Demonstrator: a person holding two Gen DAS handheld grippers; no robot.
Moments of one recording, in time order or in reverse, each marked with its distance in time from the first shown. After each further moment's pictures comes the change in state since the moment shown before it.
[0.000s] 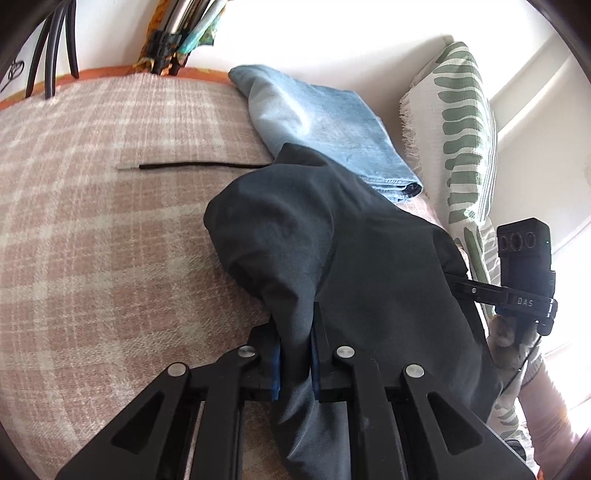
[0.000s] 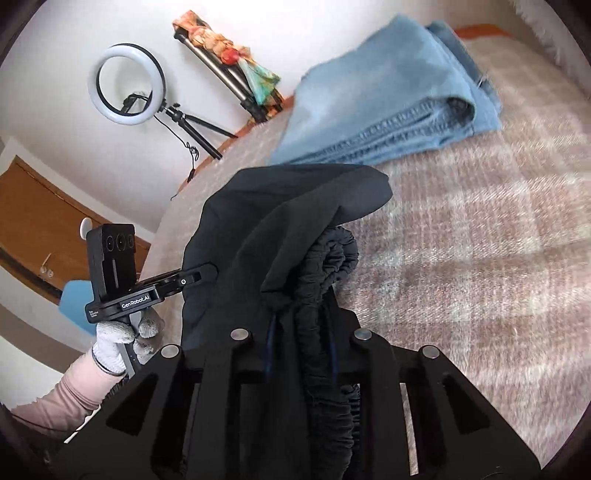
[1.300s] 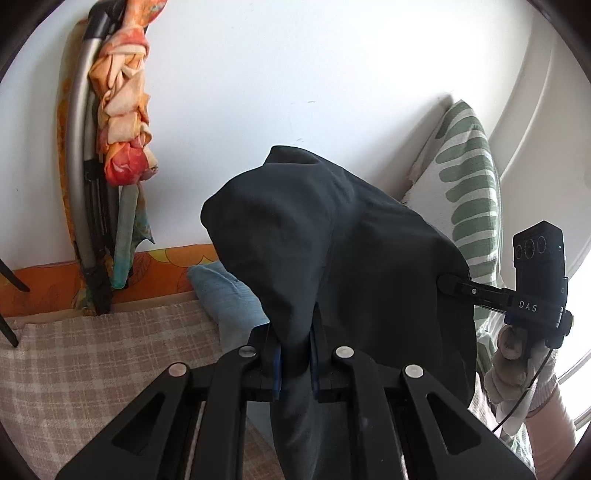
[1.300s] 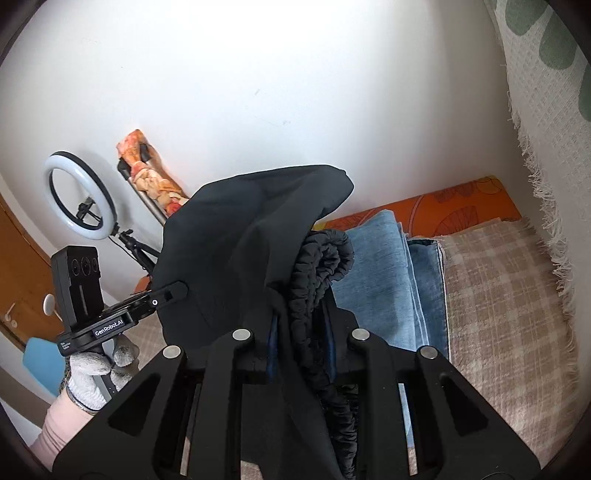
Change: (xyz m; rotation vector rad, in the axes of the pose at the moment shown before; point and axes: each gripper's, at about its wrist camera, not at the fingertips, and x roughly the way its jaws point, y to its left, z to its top) left arm 0.022 -0.032 0.225 0.149 -0.204 0.035; right arm 0.003 -0.039 0.230 -0.041 -0.237 -0.157
